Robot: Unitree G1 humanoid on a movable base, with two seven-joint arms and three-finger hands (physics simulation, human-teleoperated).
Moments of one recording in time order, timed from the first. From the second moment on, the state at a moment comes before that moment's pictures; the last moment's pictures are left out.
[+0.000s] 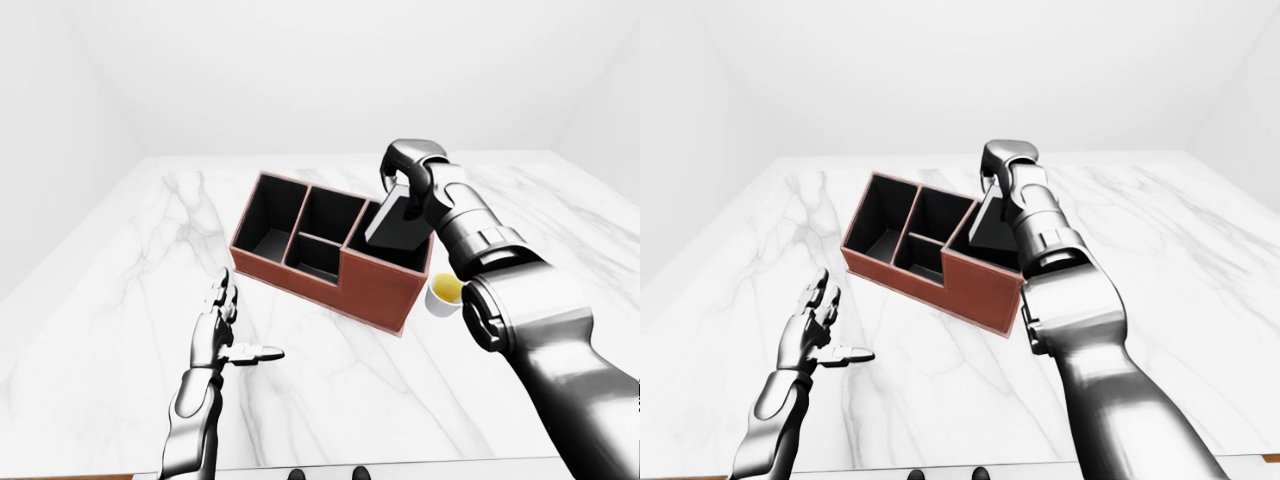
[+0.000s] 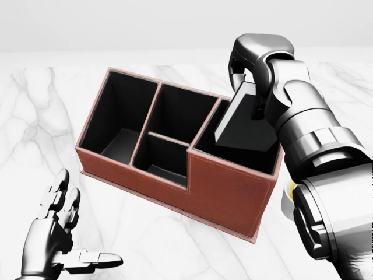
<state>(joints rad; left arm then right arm) 0.08 0.05 0.15 0.06 -0.12 -0.09 -0.18 -1.40 -0.25 0.04 1.35 -1.19 0.05 0.13</state>
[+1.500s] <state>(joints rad) 0.05 0.10 0.23 0.24 -0.24 -0.09 -0.28 -1.31 -0.16 -0.02 1.39 -1.29 0.09 0.03</state>
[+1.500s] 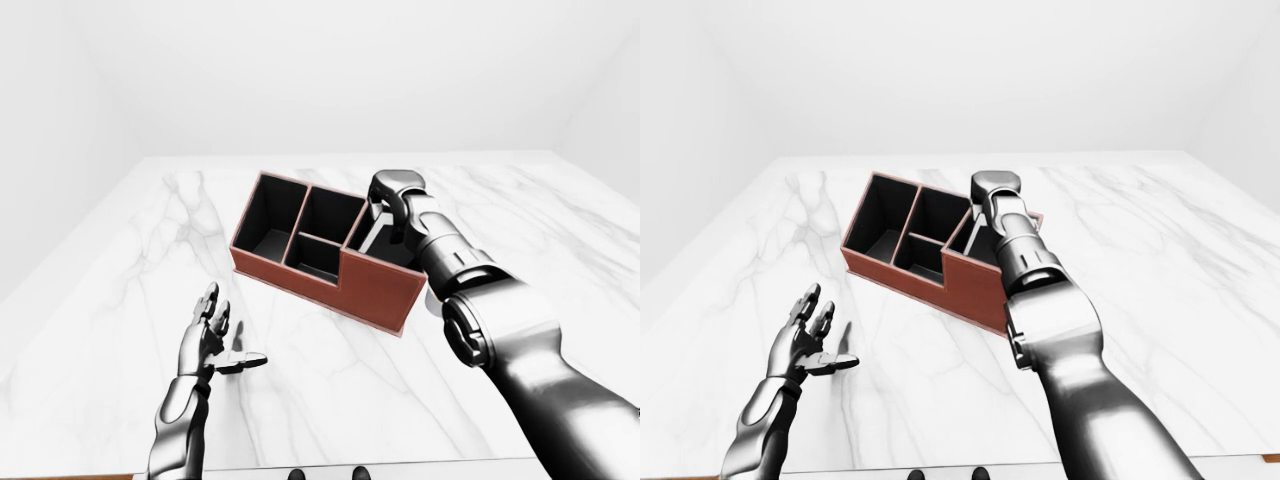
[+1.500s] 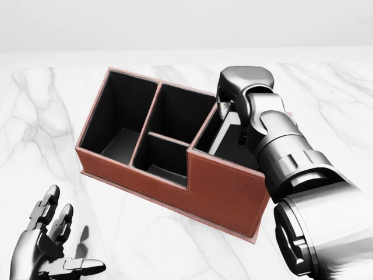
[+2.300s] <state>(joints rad) 0.03 0.12 0.24 0.31 -0.28 -0.09 -0.29 -1.32 -0.14 -0.02 1.39 -1.36 0.09 -0.01</state>
